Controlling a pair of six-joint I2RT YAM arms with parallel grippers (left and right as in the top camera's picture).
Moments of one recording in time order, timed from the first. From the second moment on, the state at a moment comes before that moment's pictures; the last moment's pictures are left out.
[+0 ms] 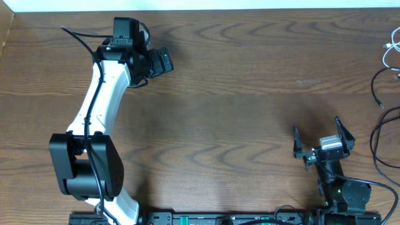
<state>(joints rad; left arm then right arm) -0.05 1.83 1.51 -0.80 0.23 -0.38 -0.09 0.02 0.02 0.03 -0.26 -0.24</state>
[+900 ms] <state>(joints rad) -0.05 1.83 1.51 -0.80 0.23 -0.38 -0.09 0.01 0.01 -0.05 -0.26 -0.20</state>
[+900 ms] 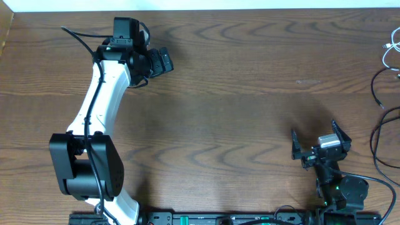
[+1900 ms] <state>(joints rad) -0.06 1.40 1.08 -0.32 0.10 -0.25 -0.09 0.01 0.01 -0.05 -0.26 -0.20</state>
